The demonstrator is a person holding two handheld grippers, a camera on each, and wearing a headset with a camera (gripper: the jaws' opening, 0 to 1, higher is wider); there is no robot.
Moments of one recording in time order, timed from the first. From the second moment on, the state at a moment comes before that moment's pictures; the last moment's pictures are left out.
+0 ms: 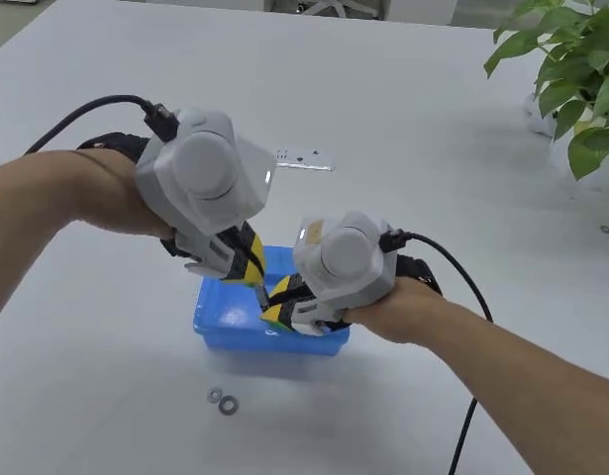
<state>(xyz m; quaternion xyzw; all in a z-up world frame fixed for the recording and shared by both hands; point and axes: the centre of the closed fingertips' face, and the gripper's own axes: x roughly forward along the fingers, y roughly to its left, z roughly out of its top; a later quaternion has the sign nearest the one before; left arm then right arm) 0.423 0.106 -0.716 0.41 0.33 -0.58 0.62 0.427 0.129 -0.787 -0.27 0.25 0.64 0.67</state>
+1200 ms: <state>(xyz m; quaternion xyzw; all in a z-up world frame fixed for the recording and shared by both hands) 0.402 0.110 -0.678 0.42 0.31 -0.57 0.64 0.409 0.132 -0.749 -0.28 0.22 0.63 0.68</state>
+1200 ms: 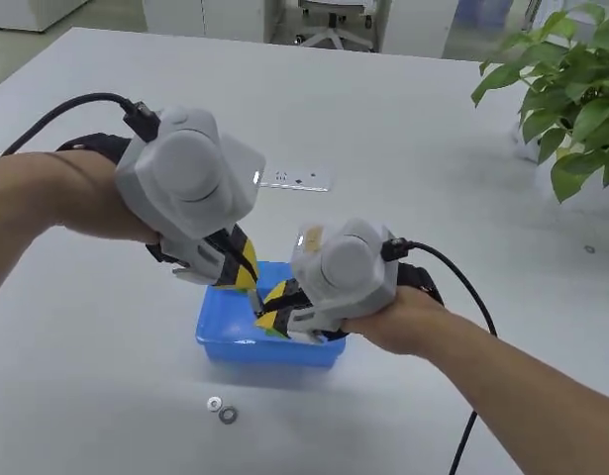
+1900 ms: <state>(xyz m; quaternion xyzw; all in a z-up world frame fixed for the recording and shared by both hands) 0.372 0.119 -0.670 0.42 0.32 -0.56 0.64 0.384 0.141 -0.738 -0.29 0.20 0.64 0.68</state>
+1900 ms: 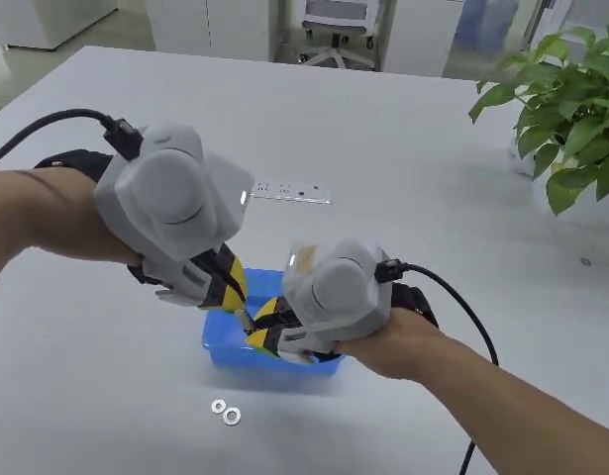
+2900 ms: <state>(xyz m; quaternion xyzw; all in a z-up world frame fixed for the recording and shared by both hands) 0.345 0.121 -0.659 0.42 0.31 -0.55 0.65 0.353 0.148 -0.729 -0.29 0.19 0.65 0.68</state>
